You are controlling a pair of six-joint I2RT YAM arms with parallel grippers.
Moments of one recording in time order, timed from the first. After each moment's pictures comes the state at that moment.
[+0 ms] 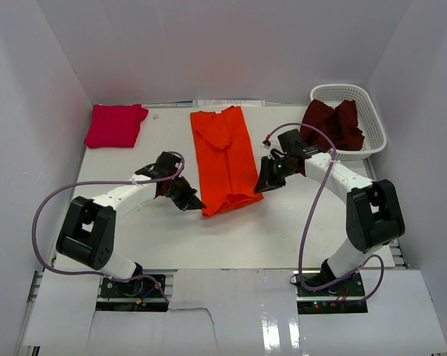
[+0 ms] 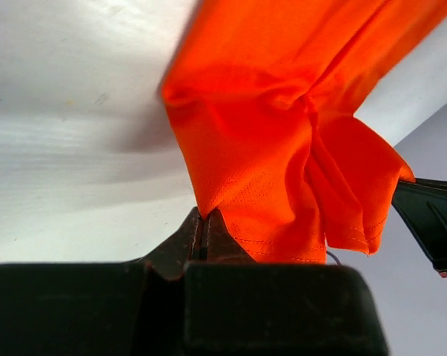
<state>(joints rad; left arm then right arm) -0.41 1.50 0.88 -0.50 0.43 -1.12 0.41 1.63 1.15 -0.58 -0.56 0.31</state>
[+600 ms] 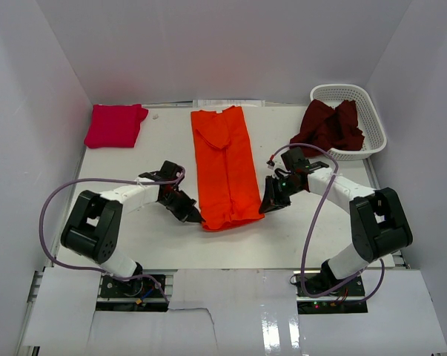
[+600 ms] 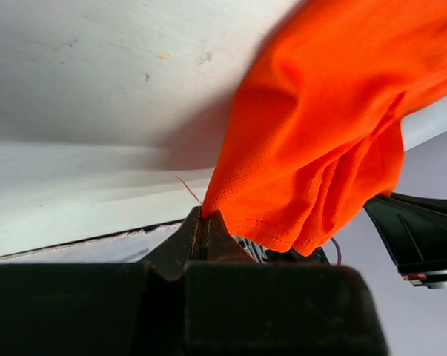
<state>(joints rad) -0.41 1.55 0.81 -0.58 0.51 -1.17 0.41 1.54 0.91 -0.57 -0.60 0.33</state>
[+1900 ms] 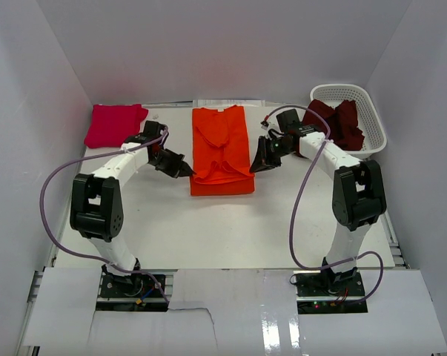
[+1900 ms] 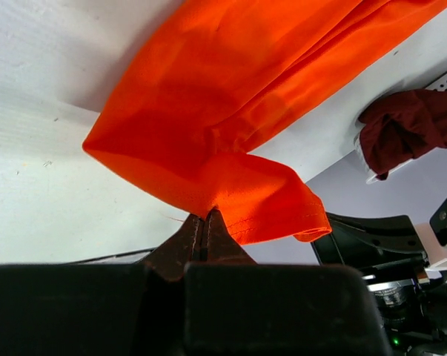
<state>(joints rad) -0.20 1.73 1.26 -0.71 0.47 -1.21 0.35 1.84 1.41 -0.64 -0.64 0.31</state>
